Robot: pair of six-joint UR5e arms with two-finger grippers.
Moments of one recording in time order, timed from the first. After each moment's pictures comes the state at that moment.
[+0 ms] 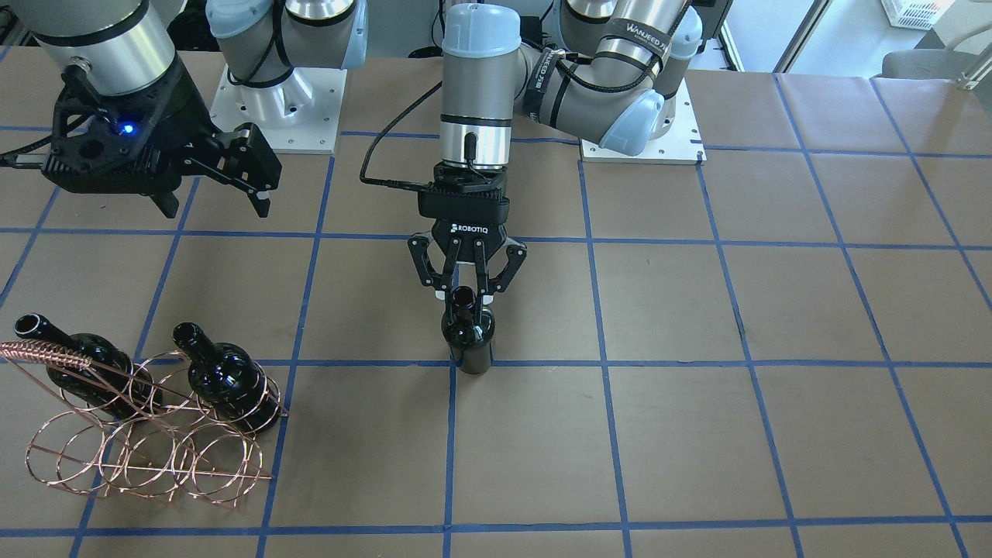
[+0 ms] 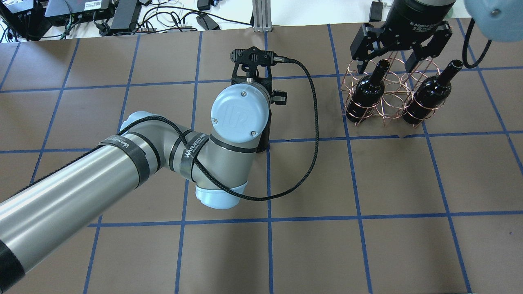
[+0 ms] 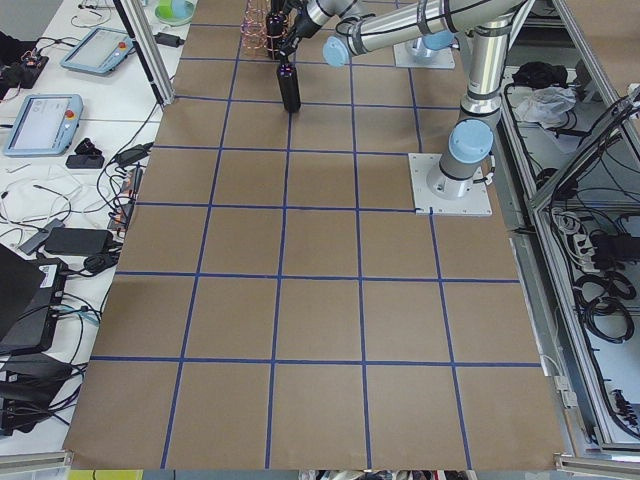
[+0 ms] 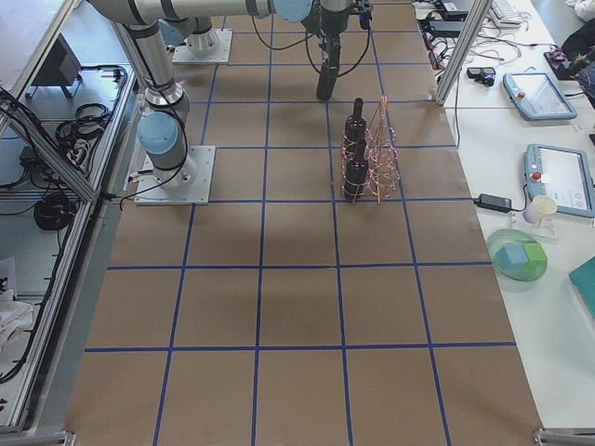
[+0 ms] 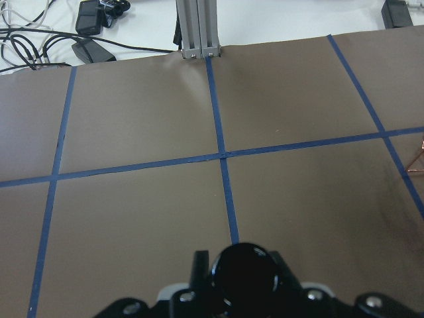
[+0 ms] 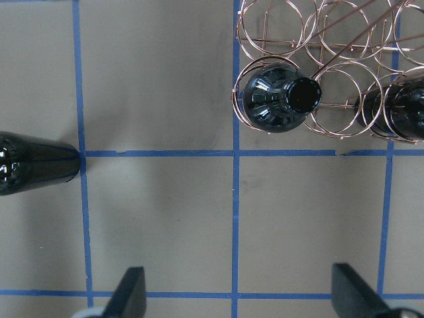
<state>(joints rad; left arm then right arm) -2.04 -1.83 -1.90 -0.31 1.82 -0.25 1.56 -1.52 1.46 -1.55 -1.54 -0.01</state>
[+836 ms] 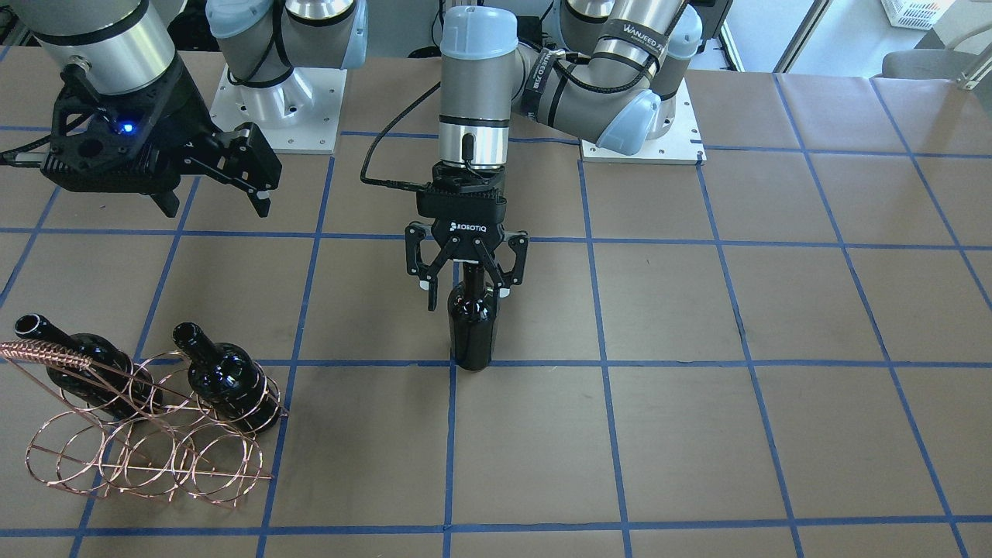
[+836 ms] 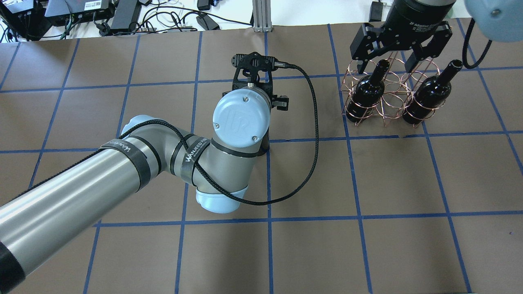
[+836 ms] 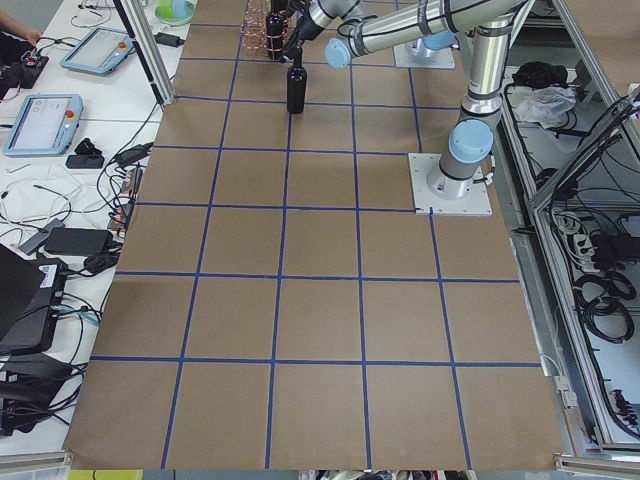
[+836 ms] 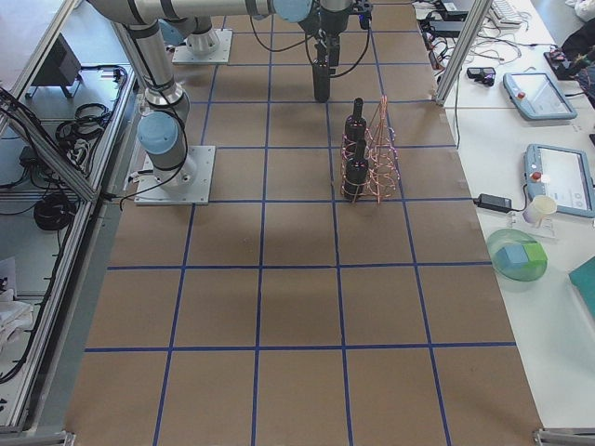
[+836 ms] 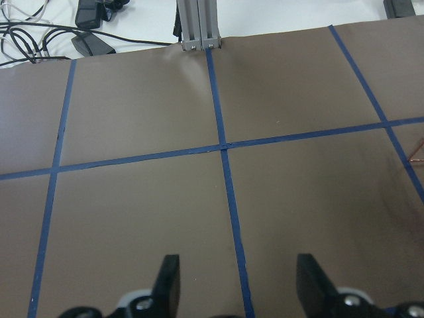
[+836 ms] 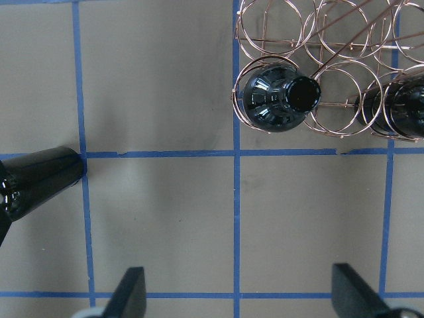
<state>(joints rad) -2.04 -1.82 -1.92 -0.31 1.83 -0.25 1.56 -1.52 1.46 -1.55 -1.54 0.00</state>
